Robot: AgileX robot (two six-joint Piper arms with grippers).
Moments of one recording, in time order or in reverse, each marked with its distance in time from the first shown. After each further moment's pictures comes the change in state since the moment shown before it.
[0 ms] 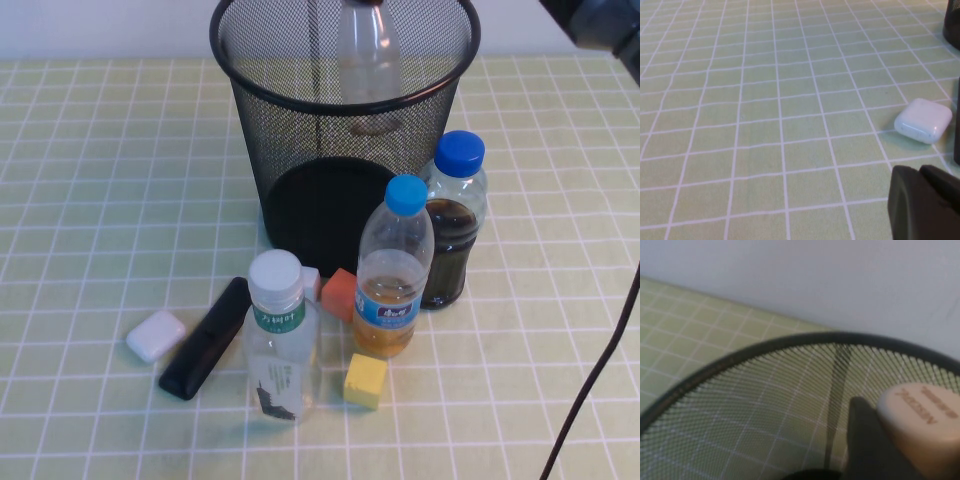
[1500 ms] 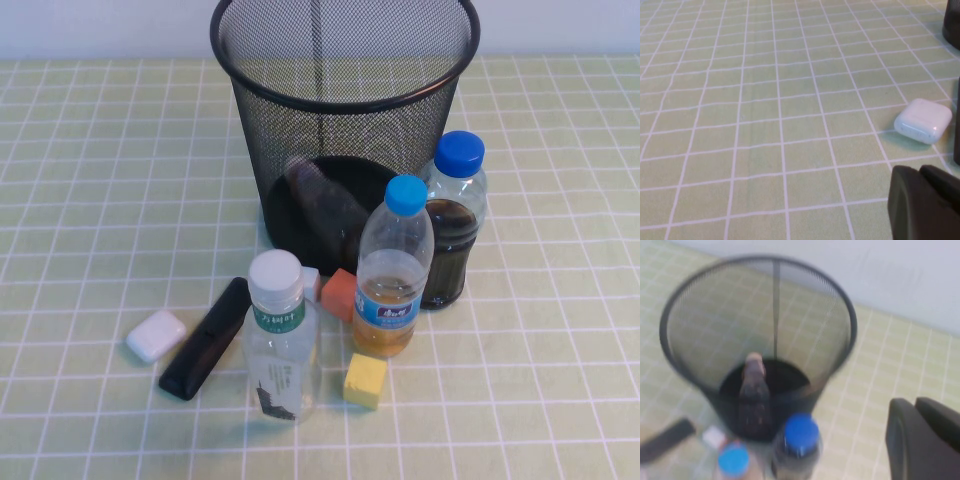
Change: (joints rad) right arm -0.017 -0.853 0.618 -0.050 0.418 -0.135; left arm 0.000 0.000 0.000 0.000 0.000 0.000
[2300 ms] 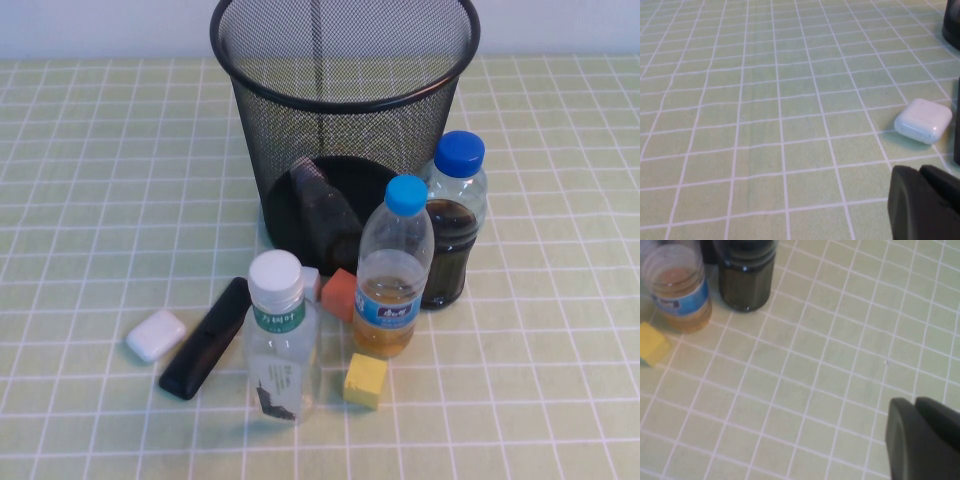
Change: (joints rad) right arm -0.181 -0.500 0.857 -0.005 -0.346 -0.015; left arm 0.000 0.000 0.000 0.000 0.000 0.000
